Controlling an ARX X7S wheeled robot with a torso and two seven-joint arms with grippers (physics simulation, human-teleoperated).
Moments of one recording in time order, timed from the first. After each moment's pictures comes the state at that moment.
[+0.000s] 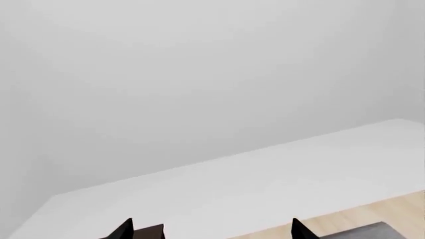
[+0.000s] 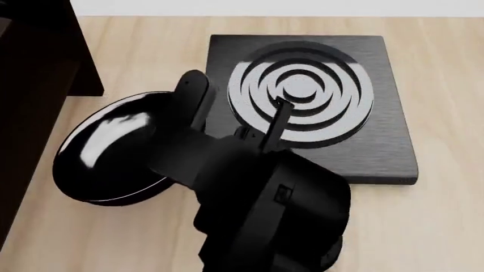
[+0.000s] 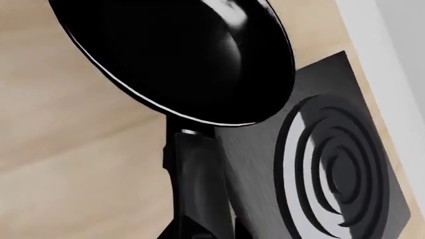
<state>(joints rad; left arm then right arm) -1.46 -0.41 0.21 0.44 -1.40 -1.38 -0.98 1.13 0.19 -0.99 -0.26 -1.05 1.49 -1.53</state>
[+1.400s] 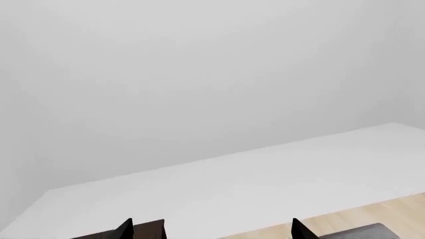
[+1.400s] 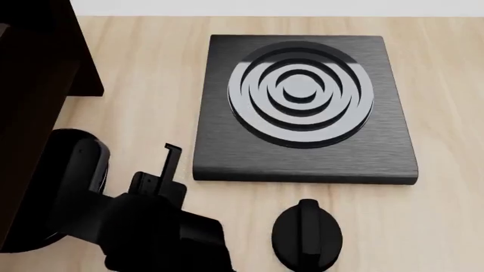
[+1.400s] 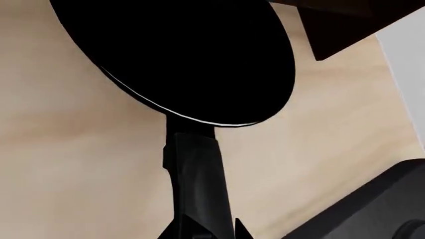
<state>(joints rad) -1.44 -0.47 0.22 0.44 -1.43 -1.31 -0.97 1.04 0.01 -1.07 -0.09 -0.23 1.25 -0.59</state>
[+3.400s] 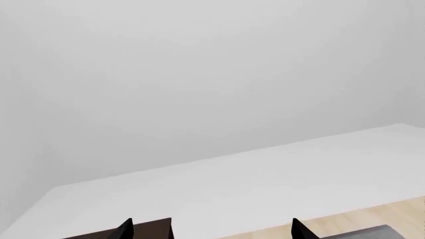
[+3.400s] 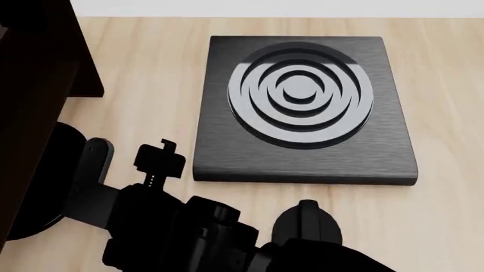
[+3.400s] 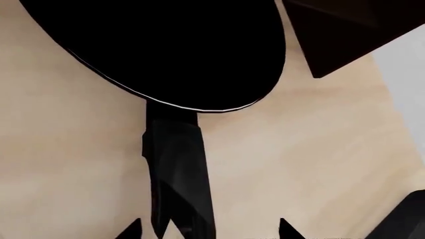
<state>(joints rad) -1.46 -0.52 0.26 0.43 -1.48 -1.26 -1.01 1.32 0.01 -1.56 0.49 0.61 0.59 0.00</state>
